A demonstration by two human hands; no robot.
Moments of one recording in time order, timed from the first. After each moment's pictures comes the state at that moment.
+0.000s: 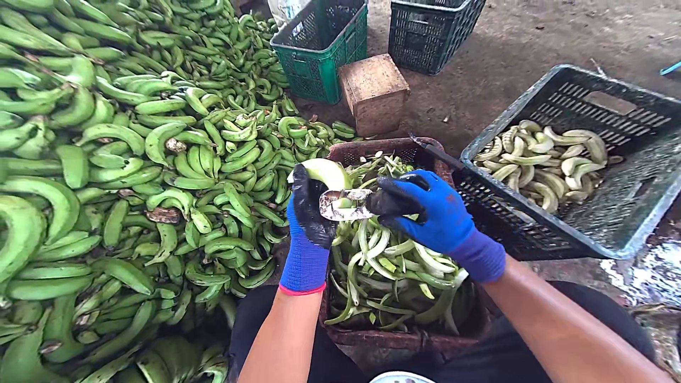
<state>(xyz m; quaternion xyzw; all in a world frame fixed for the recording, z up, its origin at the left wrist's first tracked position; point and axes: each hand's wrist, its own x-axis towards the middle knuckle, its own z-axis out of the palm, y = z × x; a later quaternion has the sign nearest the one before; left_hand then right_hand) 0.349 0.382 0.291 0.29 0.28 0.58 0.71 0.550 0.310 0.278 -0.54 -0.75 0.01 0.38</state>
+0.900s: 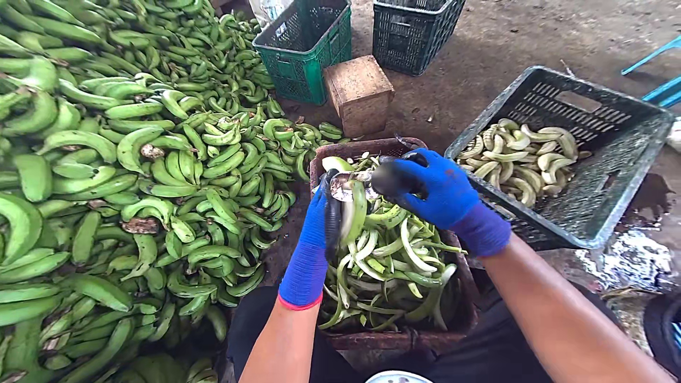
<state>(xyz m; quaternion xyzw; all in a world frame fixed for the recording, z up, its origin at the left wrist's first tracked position) 0.366 0.361 0.303 0.58 0.43 0.41 0.56 0.590 0.322 0.293 -0.59 -0.74 0.01 0.31</state>
